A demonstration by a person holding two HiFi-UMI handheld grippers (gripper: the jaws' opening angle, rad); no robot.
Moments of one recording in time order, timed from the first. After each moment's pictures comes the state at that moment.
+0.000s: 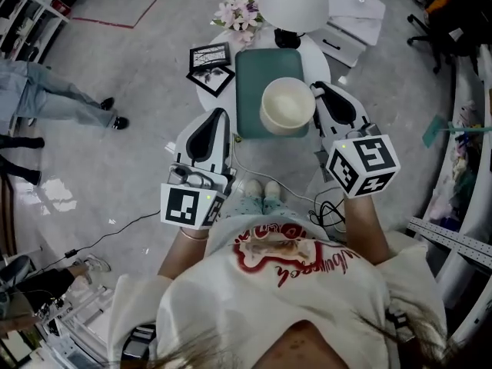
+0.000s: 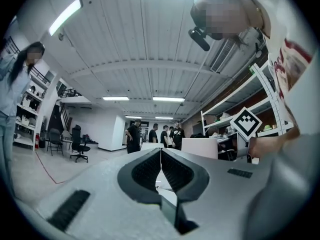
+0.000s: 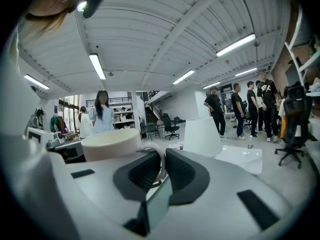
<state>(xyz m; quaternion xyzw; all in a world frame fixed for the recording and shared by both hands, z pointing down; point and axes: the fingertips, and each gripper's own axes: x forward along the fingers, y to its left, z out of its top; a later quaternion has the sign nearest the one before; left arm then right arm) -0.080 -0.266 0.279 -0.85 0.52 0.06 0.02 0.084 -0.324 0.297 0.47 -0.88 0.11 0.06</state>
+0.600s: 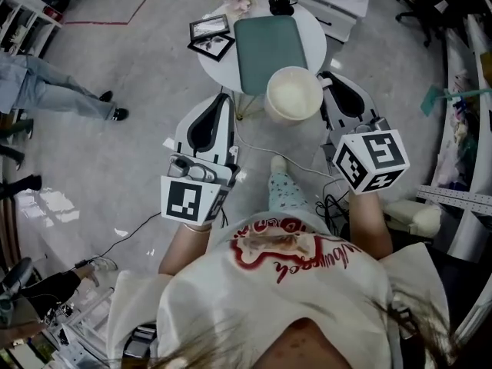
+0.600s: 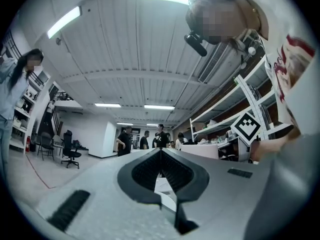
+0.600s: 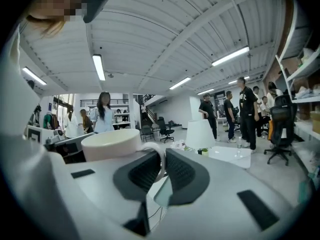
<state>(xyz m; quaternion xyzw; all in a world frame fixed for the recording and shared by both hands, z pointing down) -0.086 -0.141 0.254 -0.88 0.47 0.09 0.05 0.073 -0.184 0.287 0.51 -0.86 0.09 0.04</state>
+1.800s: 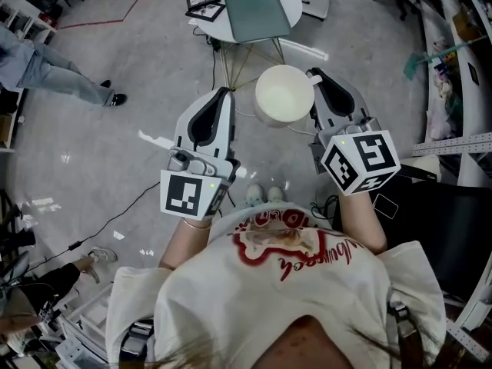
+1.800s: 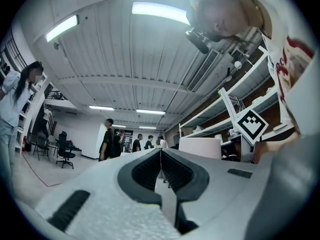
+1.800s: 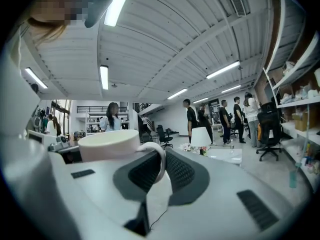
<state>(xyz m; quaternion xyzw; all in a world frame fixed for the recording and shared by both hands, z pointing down) -0.093 0.115 0.230 -0.89 0.43 0.10 0.05 0.046 0.089 0.251 0.53 -0.84 0.07 -0.01</state>
